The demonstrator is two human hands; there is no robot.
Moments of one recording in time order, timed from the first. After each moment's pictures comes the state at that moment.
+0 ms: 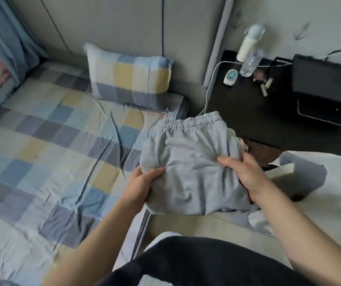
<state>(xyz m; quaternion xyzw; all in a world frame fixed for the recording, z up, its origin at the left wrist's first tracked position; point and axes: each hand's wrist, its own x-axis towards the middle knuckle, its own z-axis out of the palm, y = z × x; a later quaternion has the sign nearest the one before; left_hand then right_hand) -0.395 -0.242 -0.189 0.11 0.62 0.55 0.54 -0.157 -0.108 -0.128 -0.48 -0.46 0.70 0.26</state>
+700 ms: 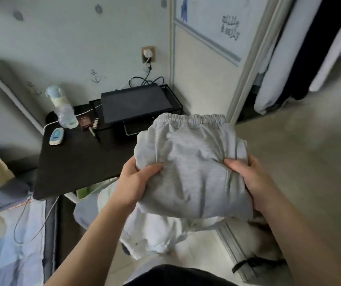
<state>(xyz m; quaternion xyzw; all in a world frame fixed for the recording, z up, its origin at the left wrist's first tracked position) 0.077 -0.049 -0.064 0.48 0.46 0.43 0.61 0.345 -0.114 -0.051 -0.58 -0.29 0.50 0.57</state>
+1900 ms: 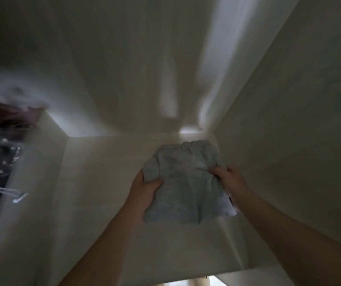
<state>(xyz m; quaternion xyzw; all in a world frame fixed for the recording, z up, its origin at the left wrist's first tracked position) 0.784 0.039 -0.308 0.63 0.23 -0.13 0.73 0.814 -0.196 -0.258 -0.71 0.29 0.14 0.62</state>
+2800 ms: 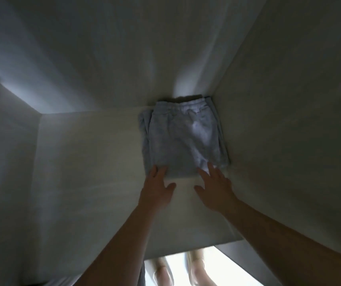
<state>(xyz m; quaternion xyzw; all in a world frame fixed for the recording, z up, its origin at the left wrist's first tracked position) 0.762 -0.021 -0.385 0.89 0.07 -0.26 0.37 0.758 -0.217 -0.356 -0.94 0.04 0.32 0.09</state>
